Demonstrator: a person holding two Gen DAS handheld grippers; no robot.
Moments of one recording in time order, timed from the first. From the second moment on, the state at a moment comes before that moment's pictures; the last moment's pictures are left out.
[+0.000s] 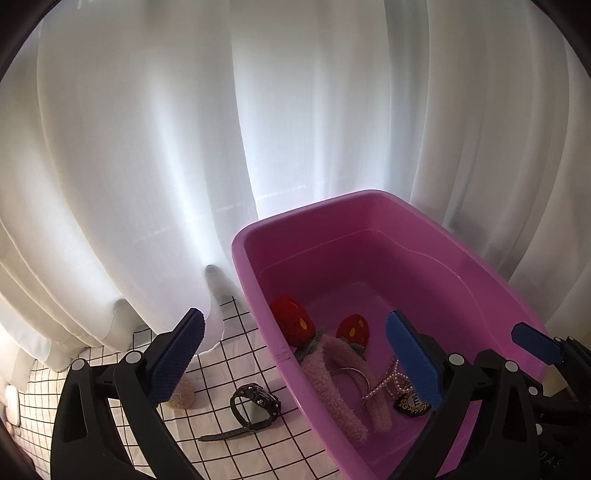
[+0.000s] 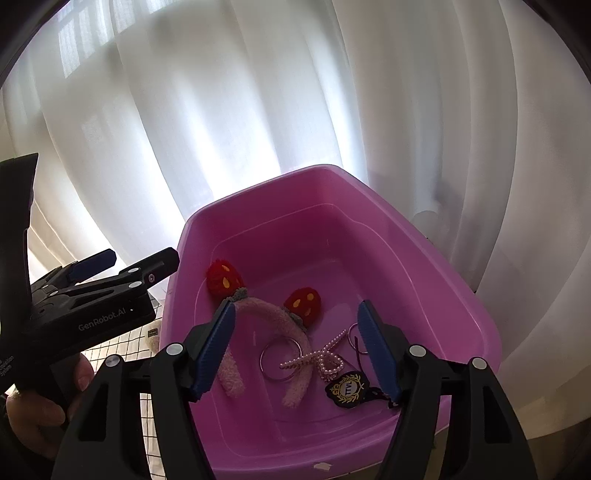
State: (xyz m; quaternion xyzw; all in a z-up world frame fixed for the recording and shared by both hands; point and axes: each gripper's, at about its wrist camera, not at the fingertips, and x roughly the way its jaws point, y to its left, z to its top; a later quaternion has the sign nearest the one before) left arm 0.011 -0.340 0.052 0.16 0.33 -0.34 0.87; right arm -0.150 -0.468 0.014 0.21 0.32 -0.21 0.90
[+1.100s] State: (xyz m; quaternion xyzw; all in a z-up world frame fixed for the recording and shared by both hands) left arm 0.069 -0.112 0.037 0.11 0.38 -0.22 0.89; right arm -0.088 -0.300 0.016 0.17 0.36 -0.12 0.91
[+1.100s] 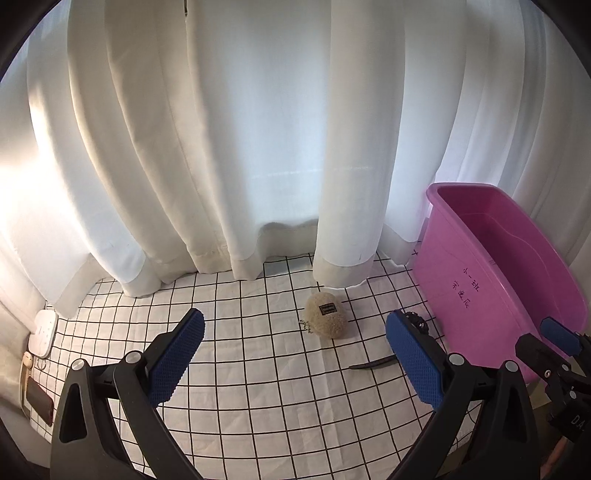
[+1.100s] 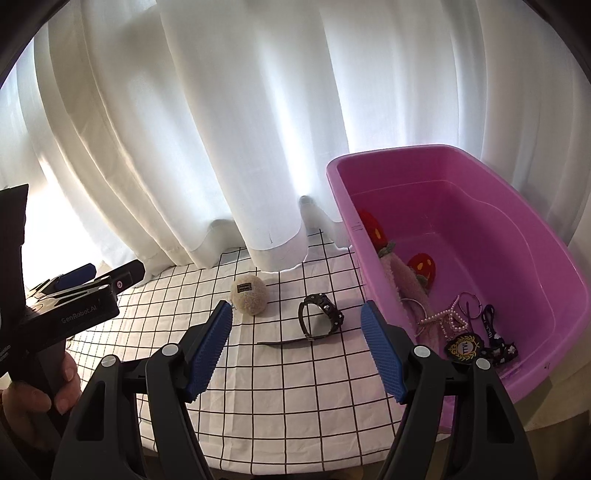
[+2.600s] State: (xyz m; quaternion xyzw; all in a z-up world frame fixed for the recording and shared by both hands) left arm 0.166 -0.127 -0.123 0.16 0.49 -0.24 0.82; right arm 0.009 -0.294 -0.132 0.24 0.46 -0.21 0.83
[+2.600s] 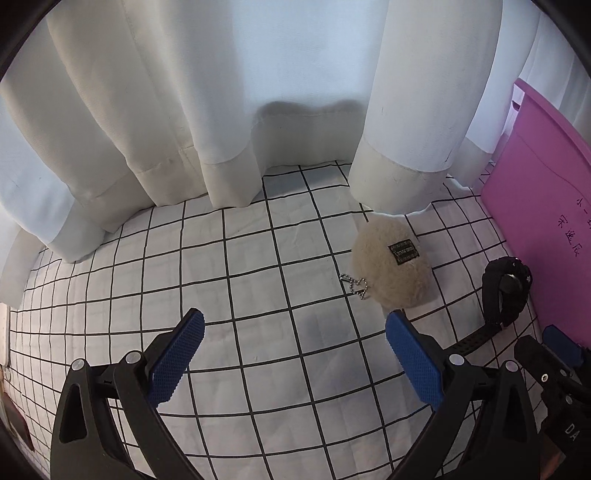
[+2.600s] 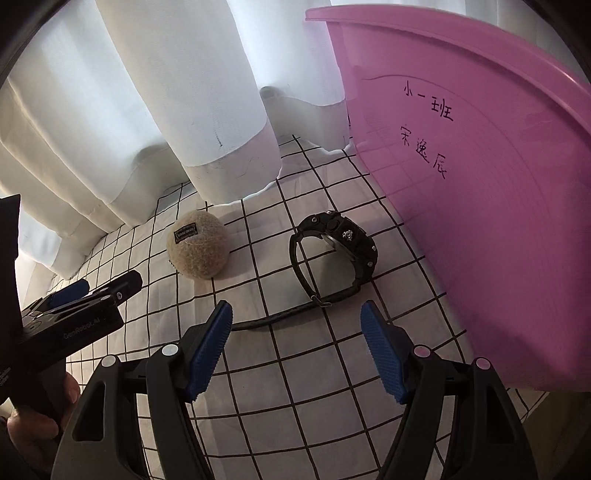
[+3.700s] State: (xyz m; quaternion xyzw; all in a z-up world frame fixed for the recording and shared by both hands) left arm 0.188 -0.197 -0.157 0.17 0.47 -0.33 0.80; right arm 0.041 -0.334 -0.181 0.25 0.47 -0.25 0.81
